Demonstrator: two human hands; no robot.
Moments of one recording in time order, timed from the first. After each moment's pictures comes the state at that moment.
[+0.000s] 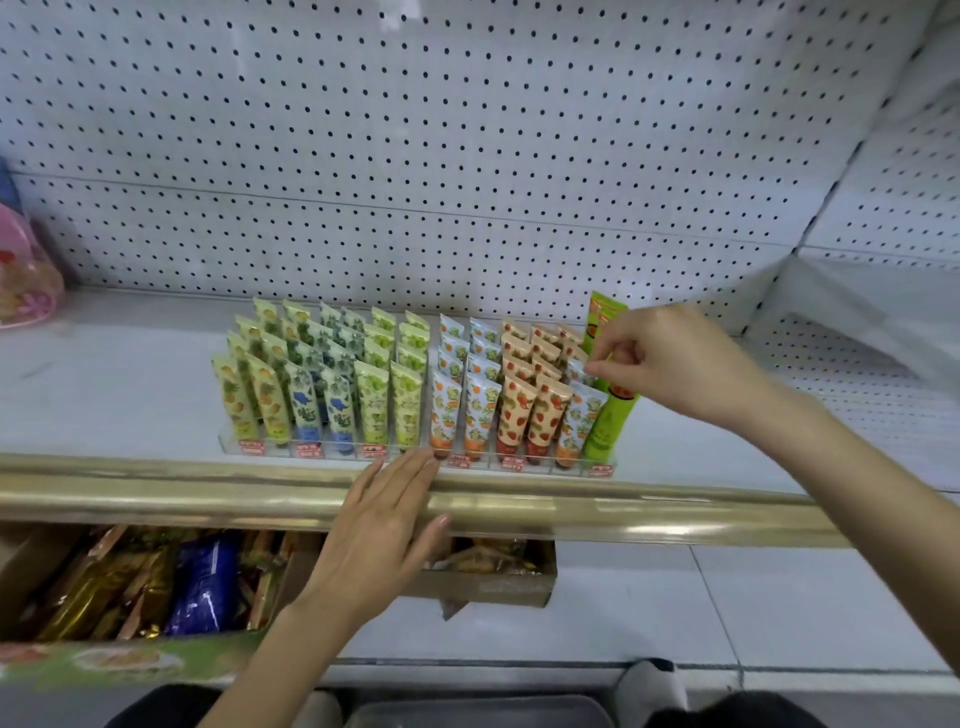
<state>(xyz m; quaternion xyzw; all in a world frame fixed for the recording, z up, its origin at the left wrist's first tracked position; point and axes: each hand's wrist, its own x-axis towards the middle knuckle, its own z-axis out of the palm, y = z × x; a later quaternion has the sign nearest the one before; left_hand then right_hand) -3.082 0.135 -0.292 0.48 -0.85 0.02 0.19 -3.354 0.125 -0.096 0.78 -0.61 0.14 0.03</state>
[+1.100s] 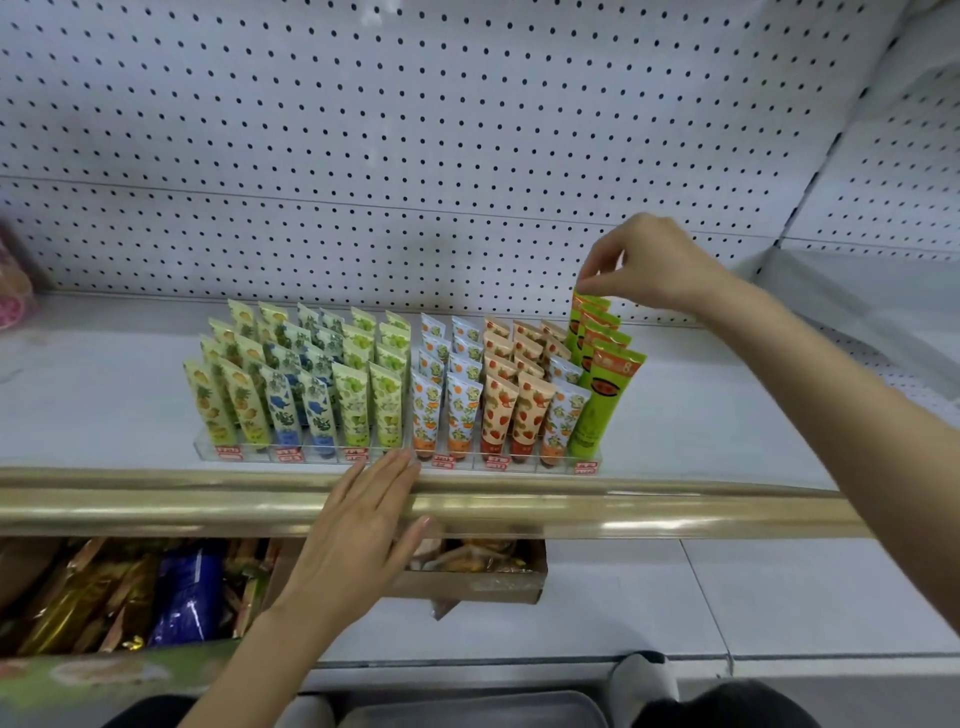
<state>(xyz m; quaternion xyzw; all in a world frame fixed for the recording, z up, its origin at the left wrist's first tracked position) -3.083 0.135 -0.285 0.48 -0.86 0.02 0.16 -3.369 0.065 -0.058 0.74 -0.65 0.18 0.01</state>
